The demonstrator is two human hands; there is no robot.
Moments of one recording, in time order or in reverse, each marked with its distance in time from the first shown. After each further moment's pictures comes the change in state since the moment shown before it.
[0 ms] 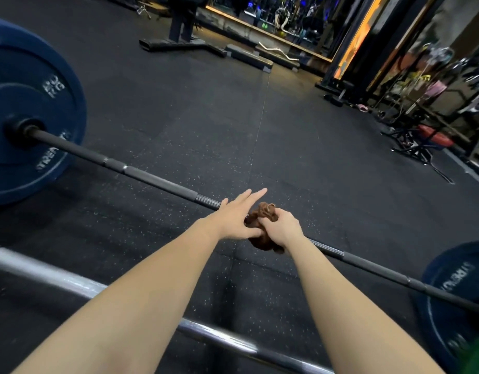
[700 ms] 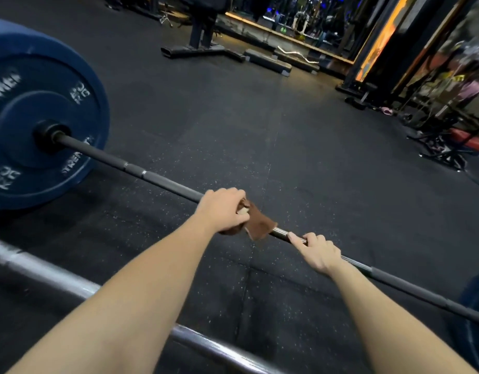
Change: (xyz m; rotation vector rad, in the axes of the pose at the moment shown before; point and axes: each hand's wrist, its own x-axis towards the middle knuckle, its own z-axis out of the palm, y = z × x) left_hand -0.003 -0.042 -0.045 0.470 0.239 -0.203; right_hand 0.039 0.068 0.001 -0.513 -0.114 0.047
